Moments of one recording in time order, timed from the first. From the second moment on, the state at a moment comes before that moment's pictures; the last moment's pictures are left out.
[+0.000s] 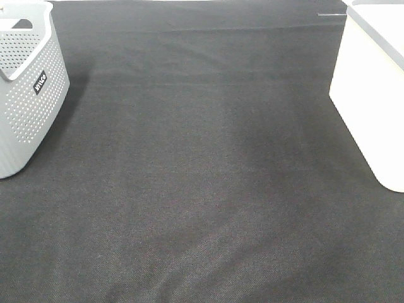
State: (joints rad) left arm 0.04 -0.01 -0.51 -0.06 1.04 0.07; right arm -0.01 1.89 -2.14 0.09 1.22 -0.03
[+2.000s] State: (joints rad) left arm 0.04 -0.01 -0.51 -0.06 1.04 0.07; right arm -0.01 0.00 -0.46 0.00 1.11 0.00
